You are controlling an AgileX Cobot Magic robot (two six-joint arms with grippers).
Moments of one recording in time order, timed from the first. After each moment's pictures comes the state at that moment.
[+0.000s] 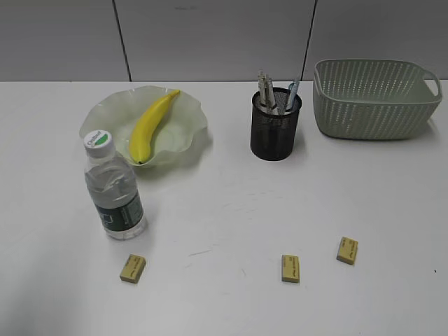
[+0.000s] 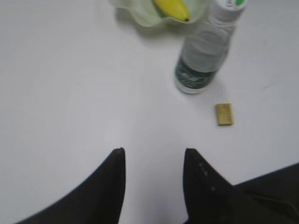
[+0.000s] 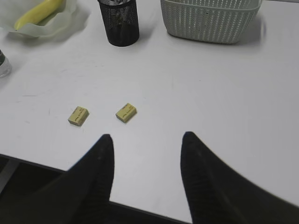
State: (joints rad) left arm -0.32 0.67 -0.60 -0.07 0.86 0.01; right arm 0.45 -0.01 -0.51 -0.08 1.05 0.16
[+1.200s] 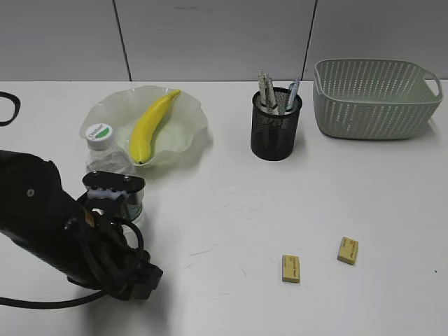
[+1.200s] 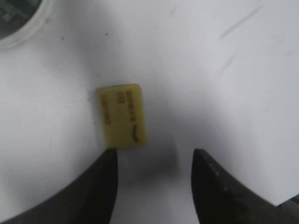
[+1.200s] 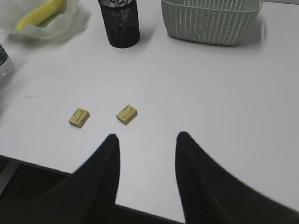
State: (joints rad) left arm -0.67 1.71 -0.68 -0.34 0.36 -0.02; right arm 0.45 -0.01 -0.51 -0.08 1.05 0.16
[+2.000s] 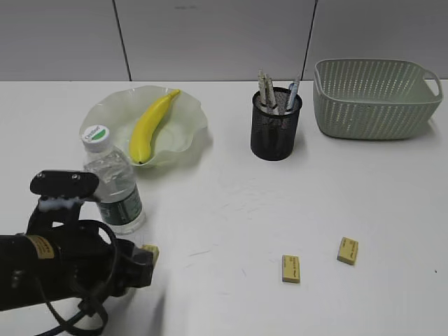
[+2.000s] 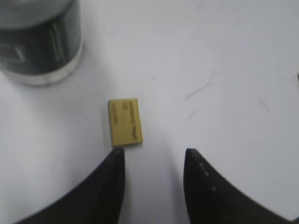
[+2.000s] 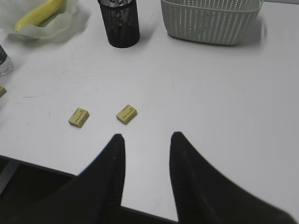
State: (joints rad) left arm -0.83 1.52 -0.40 -0.57 -0.20 -0.01; right arm 0.45 -0.01 -0.51 -0.08 1.04 0.16
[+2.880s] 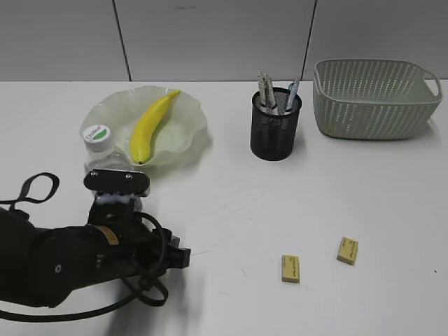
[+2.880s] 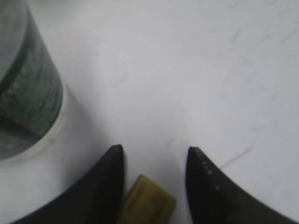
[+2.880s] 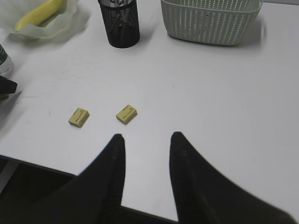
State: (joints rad) left arm -0.83 1.85 -0.55 -0.60 -0.37 0.00; right arm 0.45 -0.01 -0.51 -0.08 1.04 0.16
